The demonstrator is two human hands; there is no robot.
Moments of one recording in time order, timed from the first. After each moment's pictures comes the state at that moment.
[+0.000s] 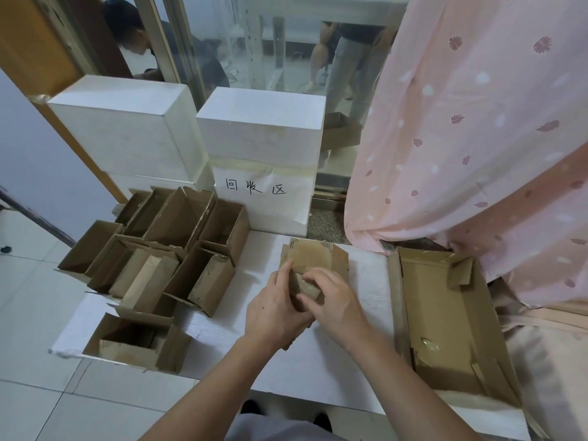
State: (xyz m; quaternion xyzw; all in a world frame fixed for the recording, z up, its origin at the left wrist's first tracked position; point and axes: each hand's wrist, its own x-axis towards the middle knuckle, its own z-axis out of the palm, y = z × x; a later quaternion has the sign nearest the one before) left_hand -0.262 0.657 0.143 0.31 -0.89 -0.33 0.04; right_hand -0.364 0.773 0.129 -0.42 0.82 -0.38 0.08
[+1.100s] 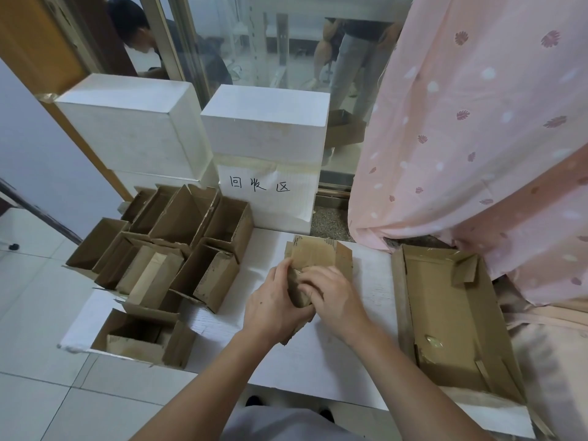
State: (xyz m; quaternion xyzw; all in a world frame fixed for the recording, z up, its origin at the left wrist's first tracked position) left_hand -0.258 0.647 0.139 0.31 -0.89 -0.32 0.04; right_hand -0.361 0.764 0.131 -0.44 0.81 -0.39 0.06
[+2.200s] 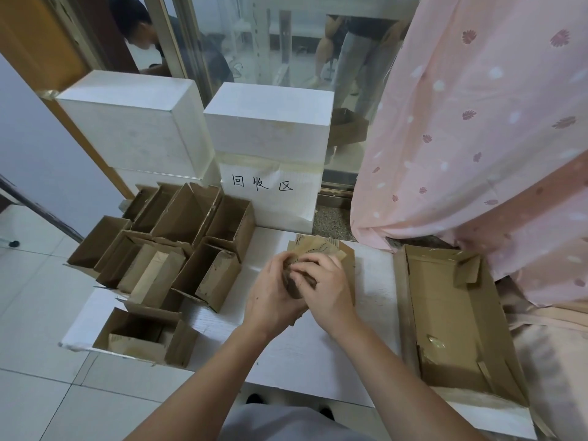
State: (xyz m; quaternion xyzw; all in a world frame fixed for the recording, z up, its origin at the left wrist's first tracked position) left_hand -0.261 0.633 0.144 0.31 -0.85 -0.43 0.10; right_hand -0.351 0.734 0.138 -0.38 0.82 -0.44 0.01
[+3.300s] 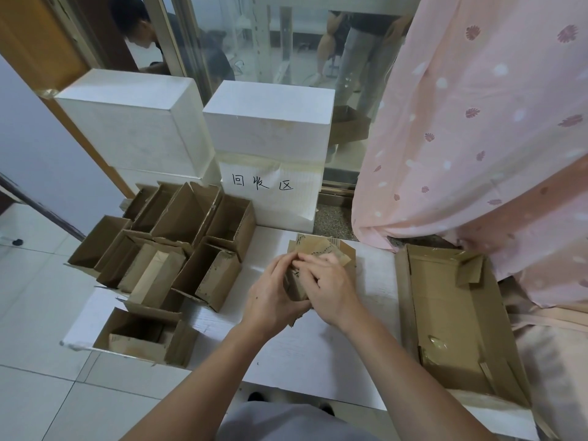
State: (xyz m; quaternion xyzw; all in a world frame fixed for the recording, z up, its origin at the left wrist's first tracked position) left_hand -0.260 0.627 0.137 0.23 -0.88 -0.39 0.12; right_hand -0.364 0.738 0.157 -0.39 0.82 -0.39 0.15
